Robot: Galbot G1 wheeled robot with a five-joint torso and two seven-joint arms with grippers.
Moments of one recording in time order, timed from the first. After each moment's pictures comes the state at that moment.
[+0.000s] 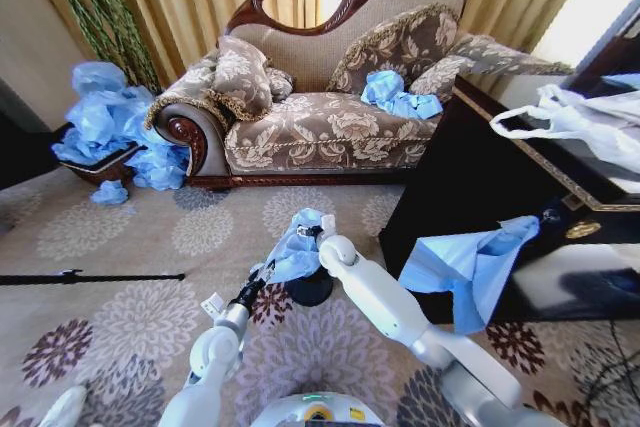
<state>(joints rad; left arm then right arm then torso) 1.42 -1.38 -0.53 -1.97 -0.88 0.30 -0.08 -0.53 1.35 -0.28 1.51 0.79 -0.51 0.55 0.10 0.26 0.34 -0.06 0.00</state>
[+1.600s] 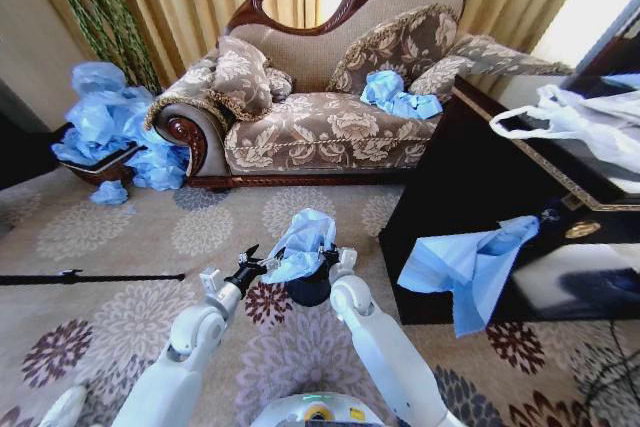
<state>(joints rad) 1.34 -1.20 -0.51 -2.01 -0.61 0.34 0.11 -0.89 1.46 -0.04 1.62 0.59 -0.41 0.52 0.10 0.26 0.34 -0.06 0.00</state>
